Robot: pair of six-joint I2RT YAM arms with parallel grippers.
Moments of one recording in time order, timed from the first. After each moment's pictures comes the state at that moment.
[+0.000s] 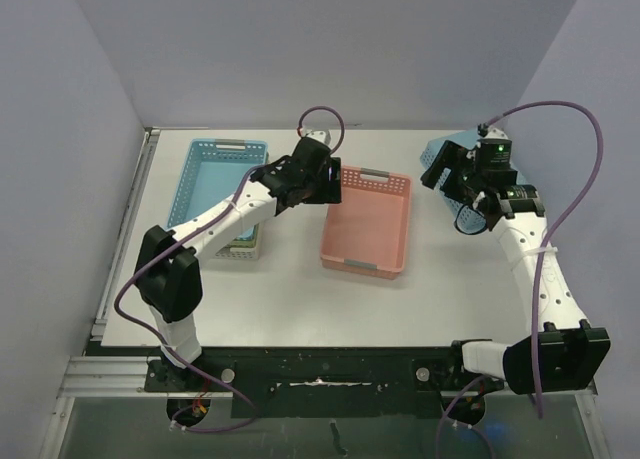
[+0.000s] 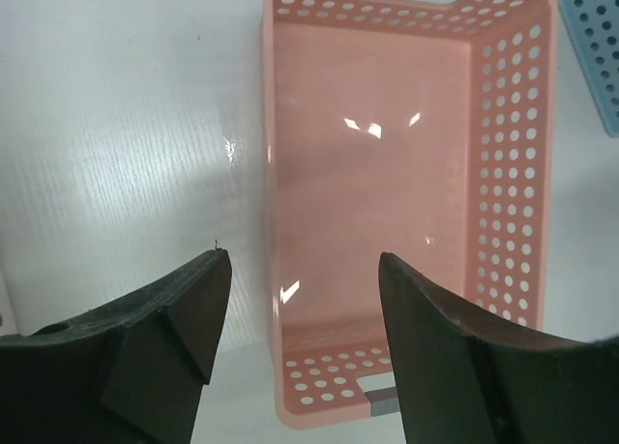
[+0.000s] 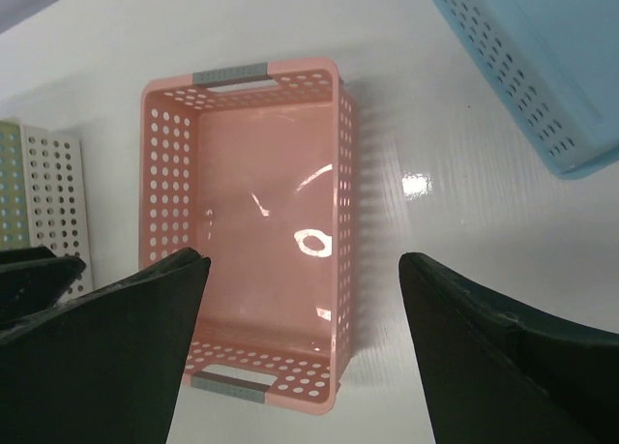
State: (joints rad) left arm -0.71 1.82 1.59 -0.53 -0.17 -0.56; right arm 0.04 1.26 1.28 -0.67 -0.06 0.45
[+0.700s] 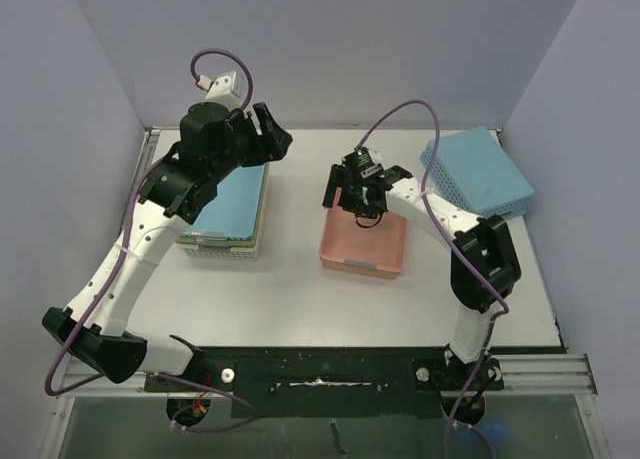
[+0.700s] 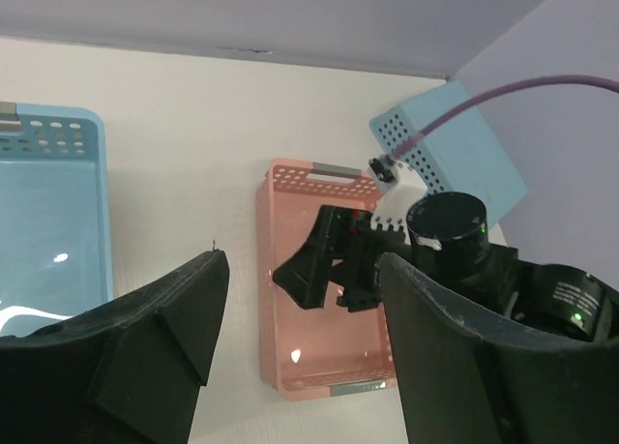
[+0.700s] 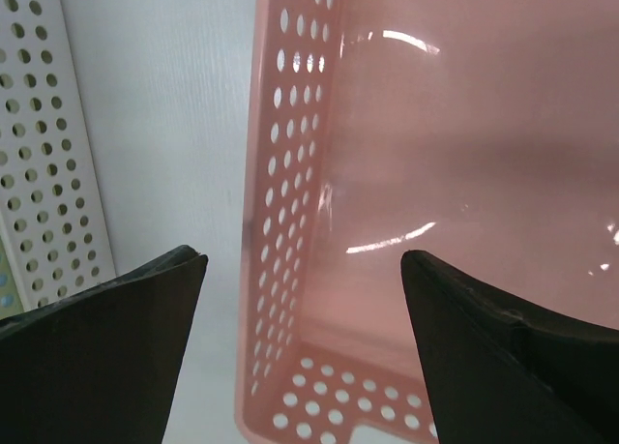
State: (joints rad) left arm -0.52 1.36 1.63 -0.54 -0.09 -0.54; right arm 0.56 1.80 1.44 -0.60 0.08 0.70
